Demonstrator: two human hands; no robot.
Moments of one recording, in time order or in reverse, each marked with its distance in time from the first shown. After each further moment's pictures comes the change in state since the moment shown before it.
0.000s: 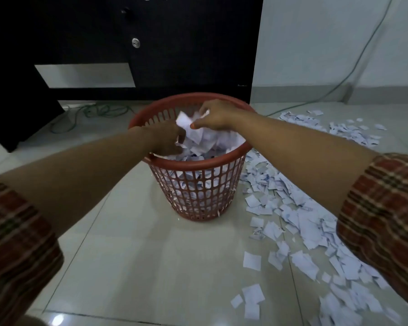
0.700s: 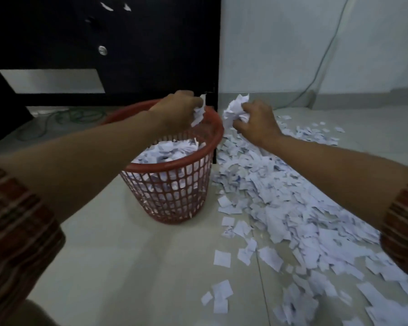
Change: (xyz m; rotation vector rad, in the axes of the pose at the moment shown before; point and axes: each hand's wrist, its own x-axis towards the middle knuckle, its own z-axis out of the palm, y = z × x) left_hand 0.018 0.095 -0.066 -0.124 0.459 0.209; right_hand -0.081 0.126 -0.056 -0.105 0.555 -0.144
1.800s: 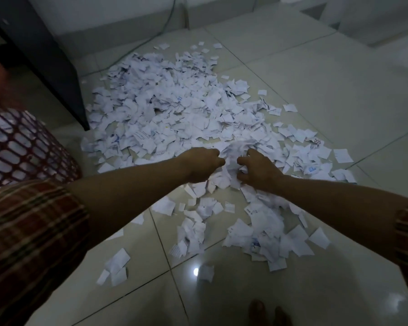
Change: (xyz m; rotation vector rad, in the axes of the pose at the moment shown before) left_hand 0.008 0.358 0.227 0.131 -0.511 0.783; right_hand -0.352 0.230 -0.093 -0.202 -0.436 0.548
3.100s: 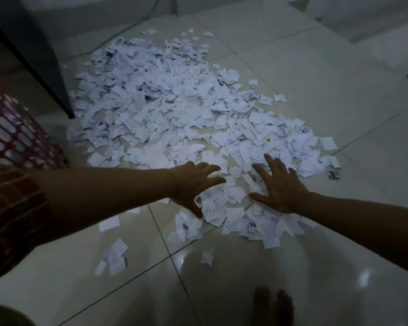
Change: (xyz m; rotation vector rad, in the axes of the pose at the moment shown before) left_hand -0.051 0.021 0.030 -0.079 -0.163 0.253; right_hand -0.096 0.019 0.005 -0.426 -0.212 0.165
